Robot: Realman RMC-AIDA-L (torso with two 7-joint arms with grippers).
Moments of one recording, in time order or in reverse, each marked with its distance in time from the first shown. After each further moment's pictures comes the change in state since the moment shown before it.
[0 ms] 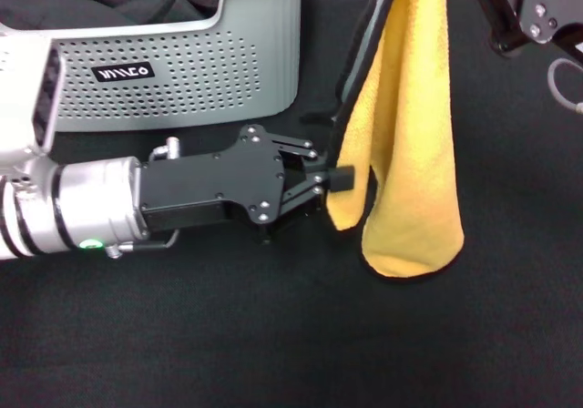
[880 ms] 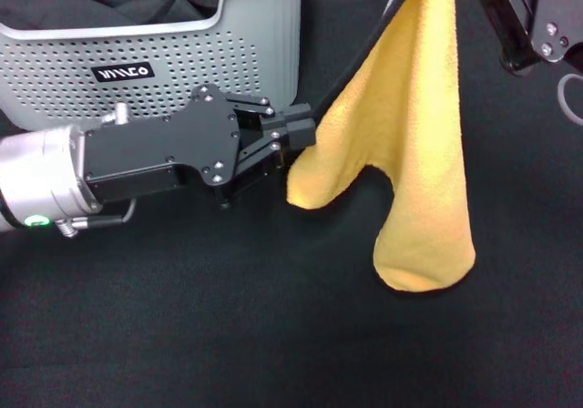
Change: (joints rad) left arm 0.103 0.003 -0.009 0.241 -0.067 0.027 -0.153; right arm -0.022 -0.009 -0.003 0.001 -0.008 -0.022 0.006
